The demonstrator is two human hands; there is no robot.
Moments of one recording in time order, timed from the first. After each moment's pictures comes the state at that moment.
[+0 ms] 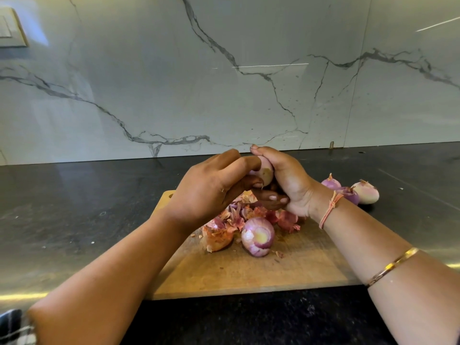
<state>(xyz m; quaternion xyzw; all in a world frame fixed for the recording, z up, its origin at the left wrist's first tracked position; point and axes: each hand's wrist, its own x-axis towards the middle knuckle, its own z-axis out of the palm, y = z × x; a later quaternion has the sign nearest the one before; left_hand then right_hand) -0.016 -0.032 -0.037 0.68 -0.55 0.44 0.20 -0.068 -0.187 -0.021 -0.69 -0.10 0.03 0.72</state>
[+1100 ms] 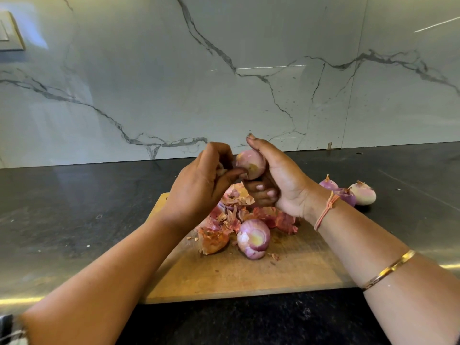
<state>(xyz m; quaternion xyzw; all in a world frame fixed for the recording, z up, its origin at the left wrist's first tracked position) -0.017 -0.032 -0.043 0.73 -0.46 0.37 0.34 -0.063 -0.187 -0.019 -0.69 -0.08 0.03 0.72</state>
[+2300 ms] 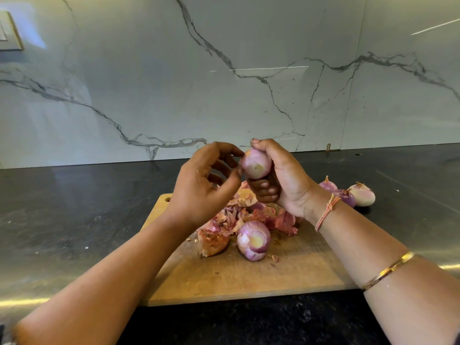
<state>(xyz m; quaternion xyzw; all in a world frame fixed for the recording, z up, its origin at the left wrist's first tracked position) -0.031 -0.038 -0.037 0.70 -0.42 0.27 0.50 -0.061 -0.191 -0.021 -0.69 -0.10 -0.03 0.72</state>
